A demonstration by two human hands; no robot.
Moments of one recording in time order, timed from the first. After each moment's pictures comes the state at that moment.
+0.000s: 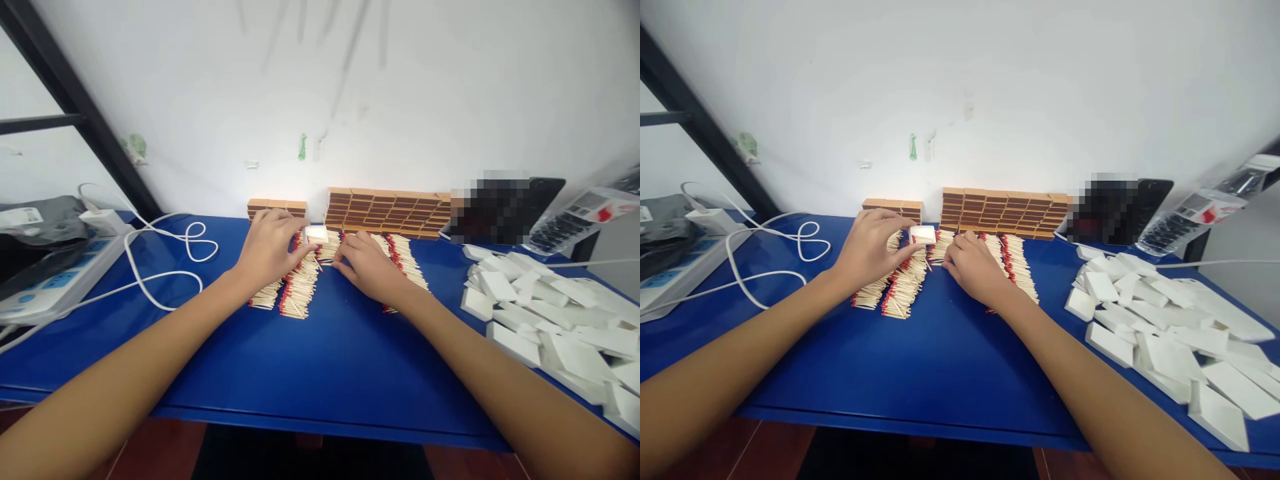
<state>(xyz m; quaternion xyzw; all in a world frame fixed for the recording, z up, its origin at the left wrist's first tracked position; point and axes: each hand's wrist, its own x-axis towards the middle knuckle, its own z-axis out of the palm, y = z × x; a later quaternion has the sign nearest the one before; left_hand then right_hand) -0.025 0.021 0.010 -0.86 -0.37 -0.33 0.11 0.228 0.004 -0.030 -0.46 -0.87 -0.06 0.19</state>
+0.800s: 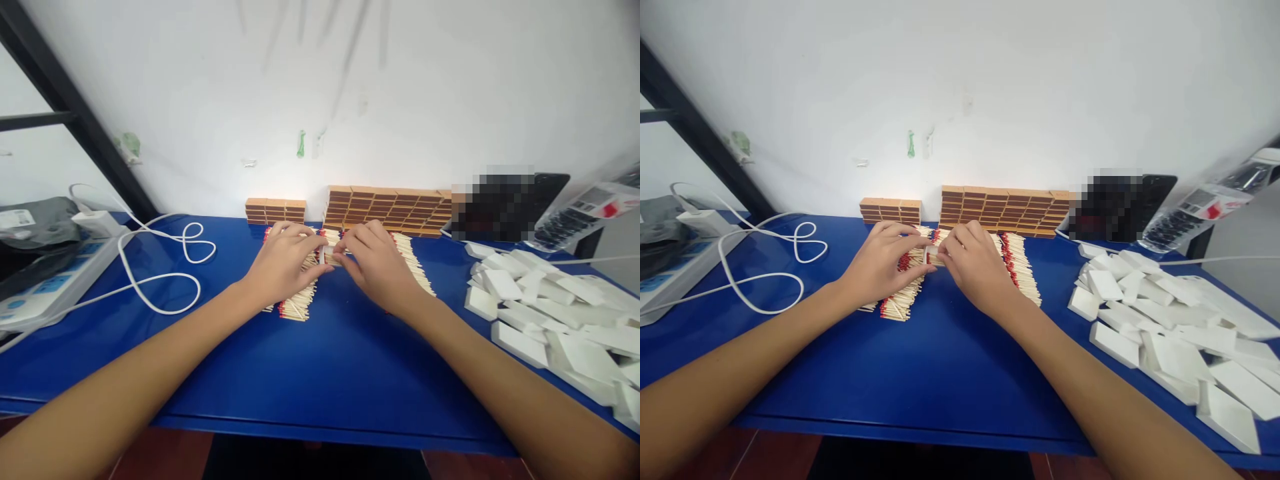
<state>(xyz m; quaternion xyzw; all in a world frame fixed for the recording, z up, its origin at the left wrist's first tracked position) -0.012 0.006 -0.002 -0.90 -0.30 -0.32 0.07 0.218 -0.022 -0.010 -0.42 -0.84 -0.12 0.32</state>
